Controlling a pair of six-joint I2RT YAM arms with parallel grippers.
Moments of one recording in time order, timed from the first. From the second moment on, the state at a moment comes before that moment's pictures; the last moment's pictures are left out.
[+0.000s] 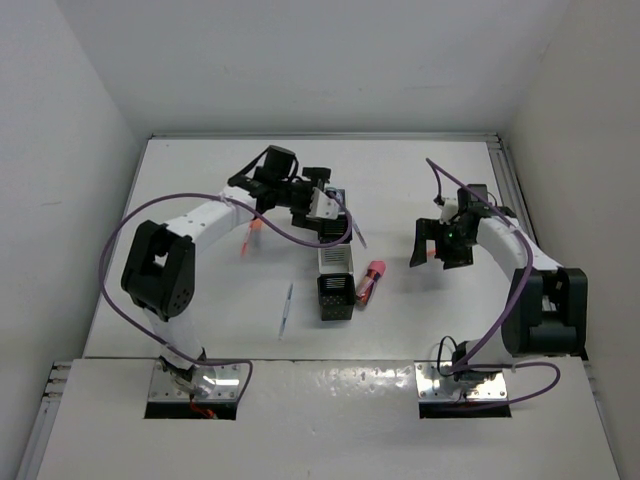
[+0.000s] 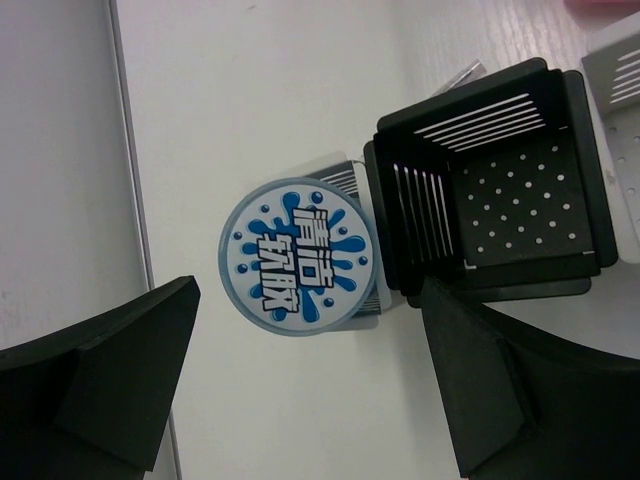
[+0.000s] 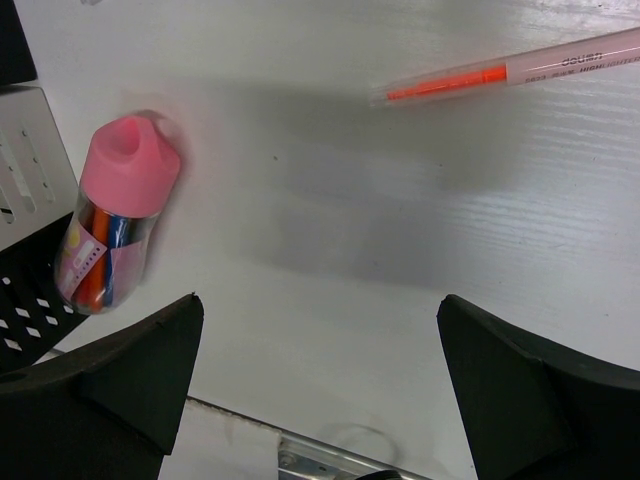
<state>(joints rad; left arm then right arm) -0.47 1.76 1.36 -0.29 0.62 1.27 -0.03 1.47 0.90 -0.71 -0.32 0.00</state>
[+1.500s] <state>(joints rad) -0.50 1.89 1.50 -0.36 0.59 1.30 -0.06 1.51 0.90 -0.70 -0.32 0.00</state>
